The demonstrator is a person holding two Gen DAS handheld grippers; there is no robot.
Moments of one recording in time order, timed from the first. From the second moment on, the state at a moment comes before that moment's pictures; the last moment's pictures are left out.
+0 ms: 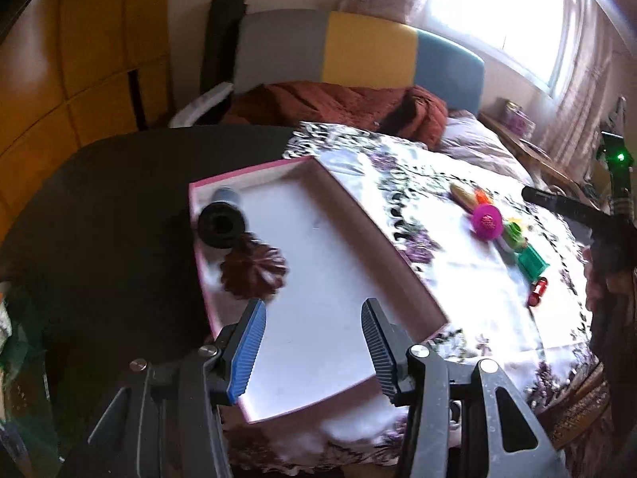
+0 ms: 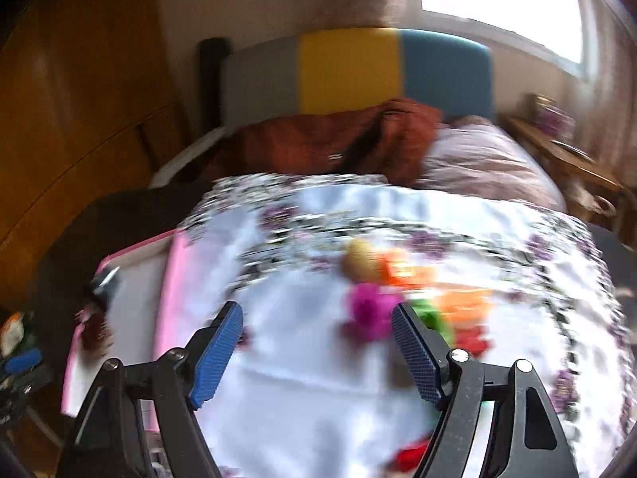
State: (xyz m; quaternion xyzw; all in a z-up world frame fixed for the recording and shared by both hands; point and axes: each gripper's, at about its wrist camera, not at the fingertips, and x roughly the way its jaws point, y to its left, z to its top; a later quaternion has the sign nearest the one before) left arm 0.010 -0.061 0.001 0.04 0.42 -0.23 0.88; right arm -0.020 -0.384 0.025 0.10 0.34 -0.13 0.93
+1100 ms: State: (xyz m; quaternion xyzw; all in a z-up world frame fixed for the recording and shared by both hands) left arm 0.073 -0.357 -0.035 0.16 0.46 -0.45 0.75; right arm -0.086 -0.539 -0.010 0.33 0.31 -0.29 0.84
